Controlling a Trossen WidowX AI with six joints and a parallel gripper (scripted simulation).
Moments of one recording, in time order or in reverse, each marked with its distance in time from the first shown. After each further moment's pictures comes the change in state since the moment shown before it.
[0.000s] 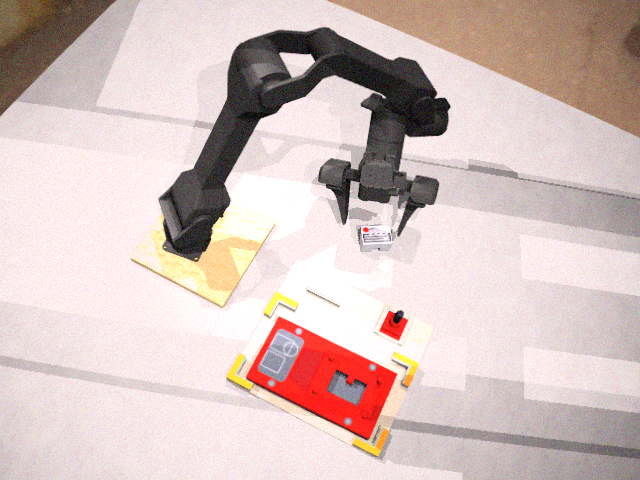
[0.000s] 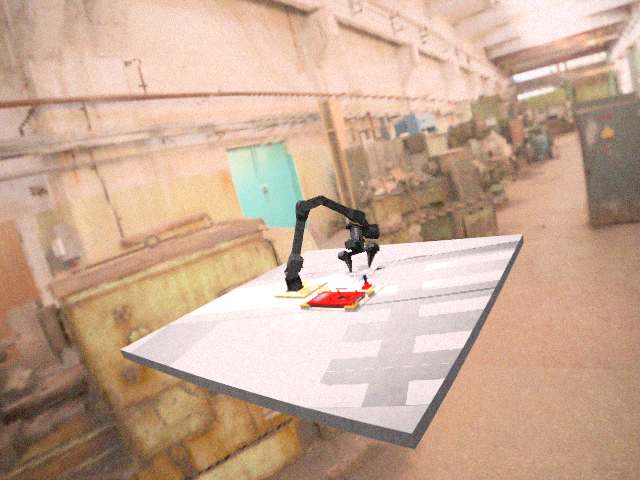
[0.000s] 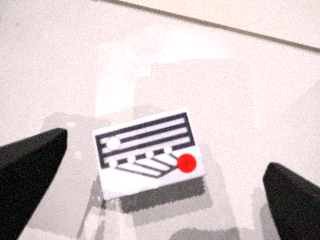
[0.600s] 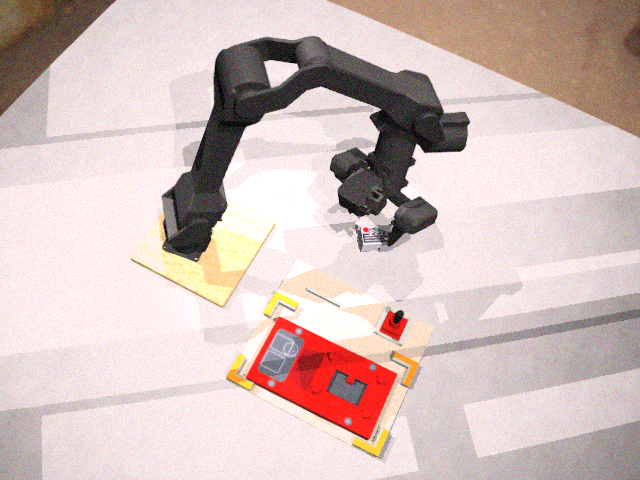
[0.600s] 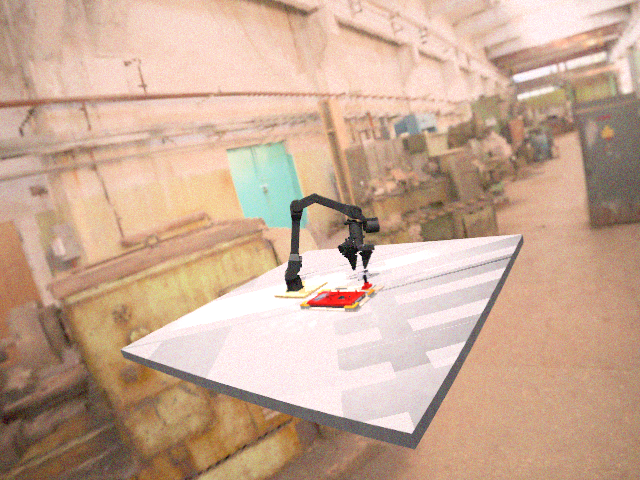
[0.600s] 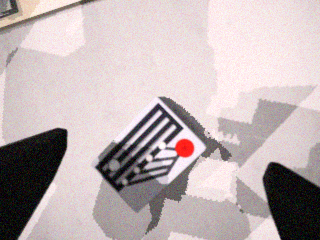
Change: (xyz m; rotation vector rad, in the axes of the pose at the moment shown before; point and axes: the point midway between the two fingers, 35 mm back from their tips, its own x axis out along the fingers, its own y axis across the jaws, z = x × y) arm 0.000 0.003 0.010 0.521 0.227 -0.216
